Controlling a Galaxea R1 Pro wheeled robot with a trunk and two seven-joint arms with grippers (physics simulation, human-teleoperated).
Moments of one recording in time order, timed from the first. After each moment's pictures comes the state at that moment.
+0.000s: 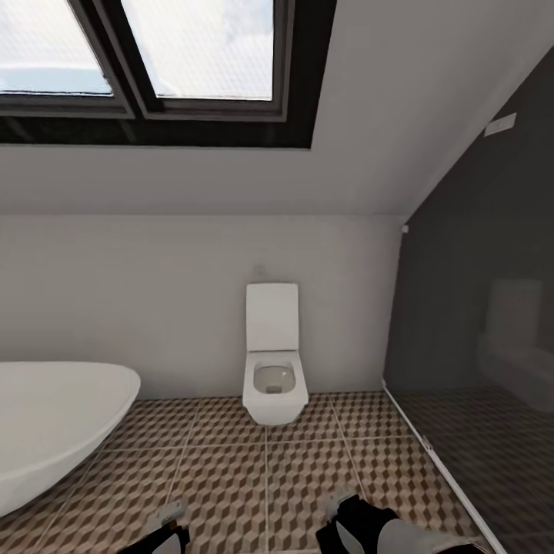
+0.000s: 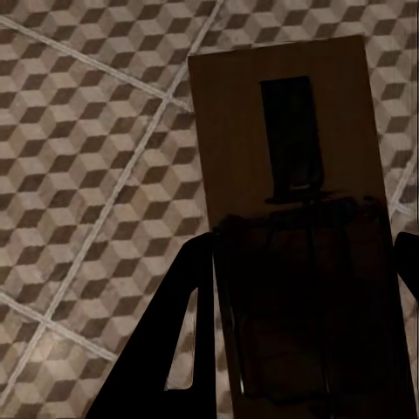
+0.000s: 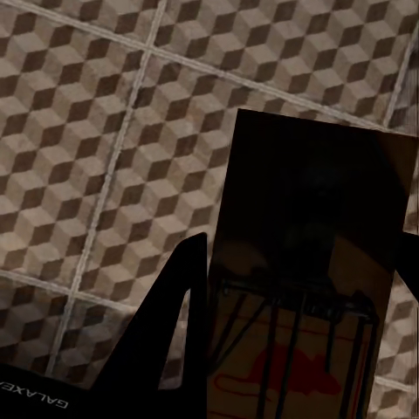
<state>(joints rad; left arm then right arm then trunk) -0.57 -0.04 -0.06 0.00 0.48 0.00 0.36 -0.67 0.16 0.18 0.02 0.14 0.35 0.05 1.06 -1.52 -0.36</state>
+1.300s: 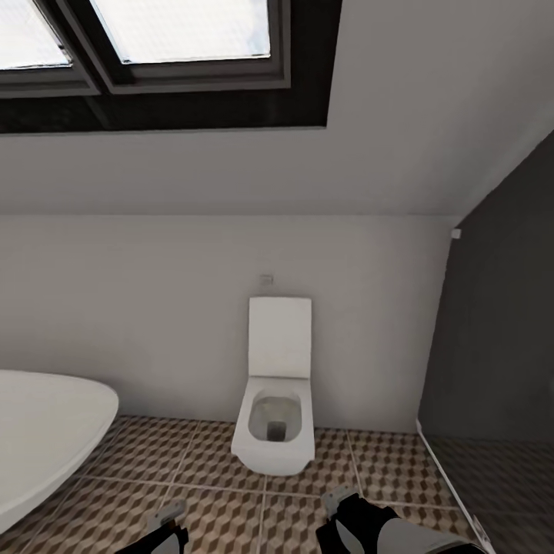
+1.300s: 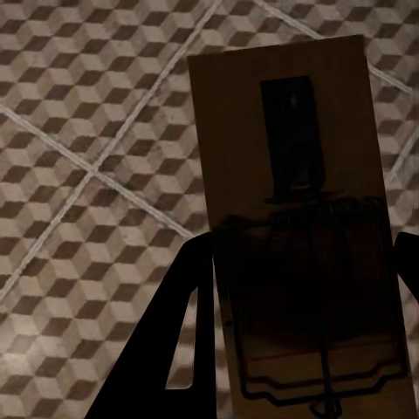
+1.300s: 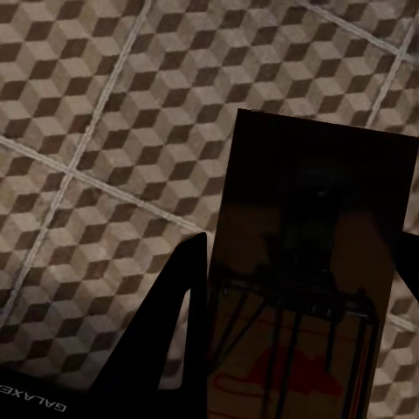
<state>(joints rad) -0.57 -0.04 -0.06 0.00 0.48 0.00 0.36 -0.67 0.16 0.18 0.02 0.14 0.35 0.05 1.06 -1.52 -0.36</state>
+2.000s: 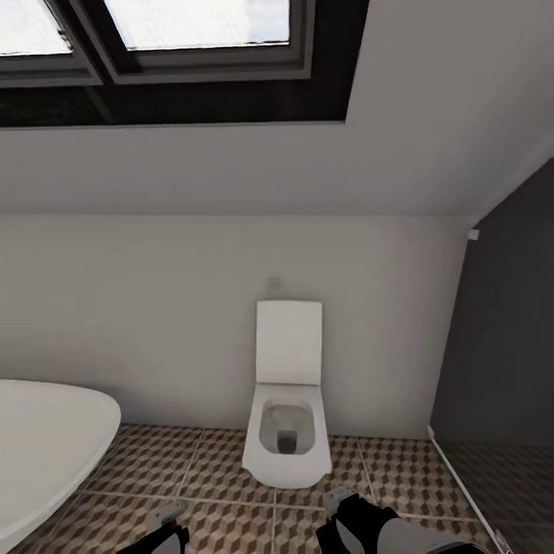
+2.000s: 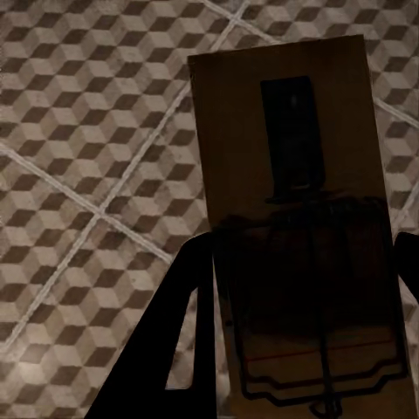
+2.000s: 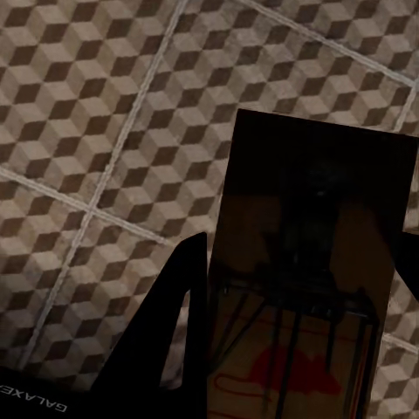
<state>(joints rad) -0.57 -0.04 -0.06 0.00 0.48 0.00 0.36 -0.67 0.16 0.18 0.02 0.14 0.35 0.05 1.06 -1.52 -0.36</state>
